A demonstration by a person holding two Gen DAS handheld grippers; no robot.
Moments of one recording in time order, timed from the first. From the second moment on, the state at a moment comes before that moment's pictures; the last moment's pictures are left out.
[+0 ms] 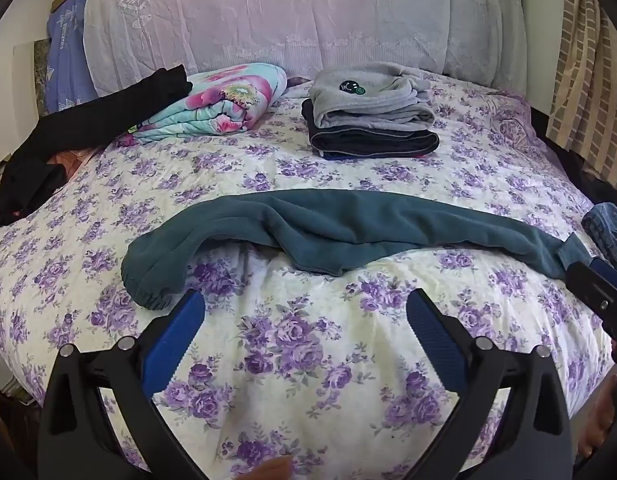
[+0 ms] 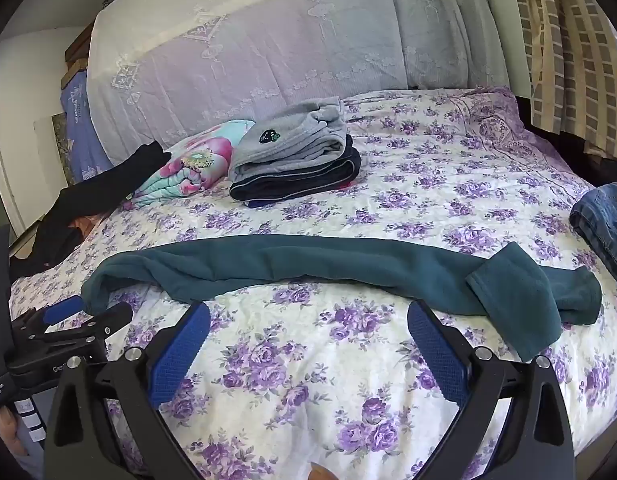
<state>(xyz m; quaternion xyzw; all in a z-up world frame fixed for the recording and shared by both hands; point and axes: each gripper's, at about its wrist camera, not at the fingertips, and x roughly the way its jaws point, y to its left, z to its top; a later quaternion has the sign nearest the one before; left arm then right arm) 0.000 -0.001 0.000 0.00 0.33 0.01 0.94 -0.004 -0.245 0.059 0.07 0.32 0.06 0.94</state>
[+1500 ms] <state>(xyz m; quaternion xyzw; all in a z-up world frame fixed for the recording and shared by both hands) -0.001 -0.001 0.000 0.00 0.33 0.01 0.94 -0.006 -0.251 0.056 0.08 0.32 0.06 0.94</state>
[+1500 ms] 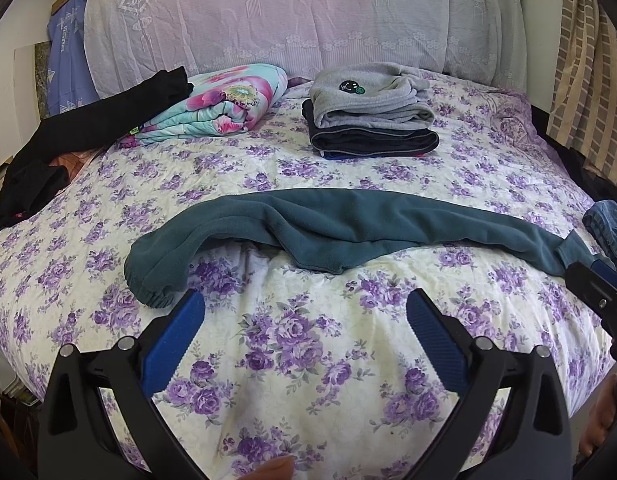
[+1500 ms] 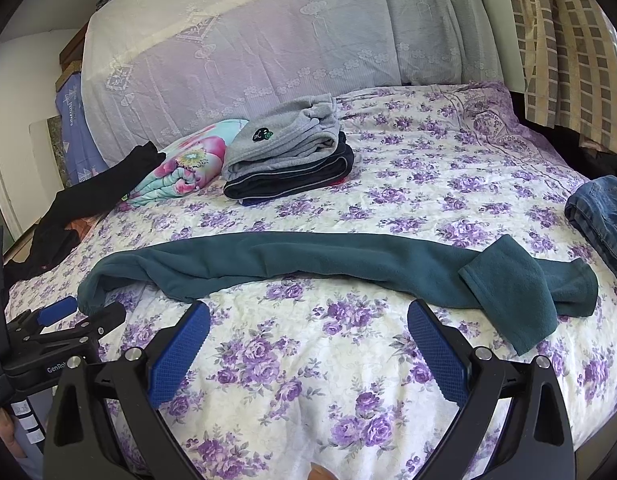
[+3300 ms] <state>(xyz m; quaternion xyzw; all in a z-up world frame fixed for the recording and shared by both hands) -0.006 0.006 0.000 0.00 0.34 0.01 0.94 -0.009 -0.260 0.057 0.08 0.32 0.05 0.94</state>
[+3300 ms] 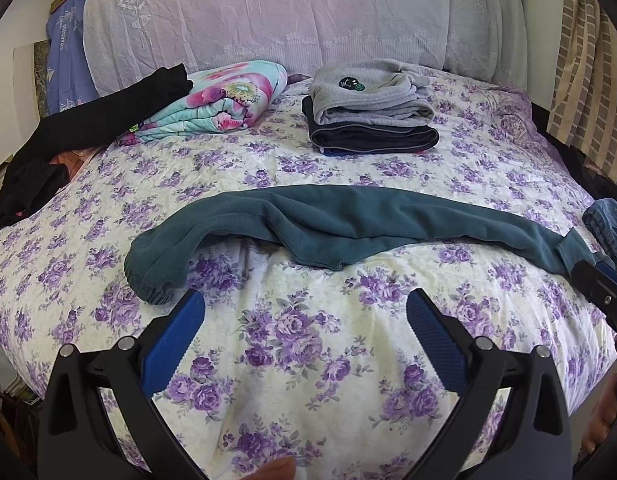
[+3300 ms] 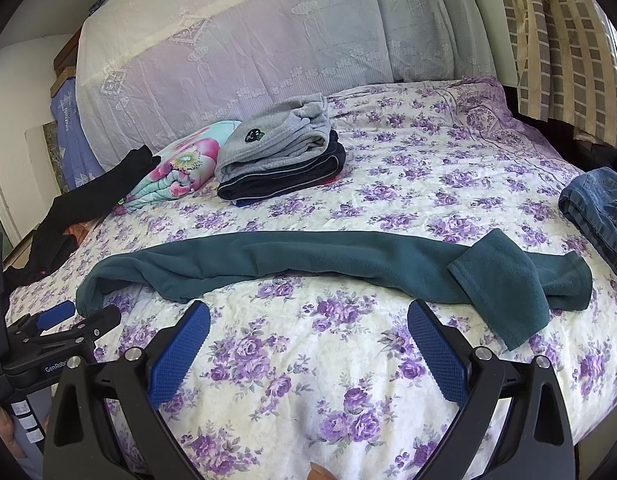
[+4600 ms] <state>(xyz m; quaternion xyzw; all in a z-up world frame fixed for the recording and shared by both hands) 0.104 0.217 -0.010 -0.17 0.43 0.01 0.89 0.016 -0.387 0.062 0.16 0.32 -0.04 0.93</state>
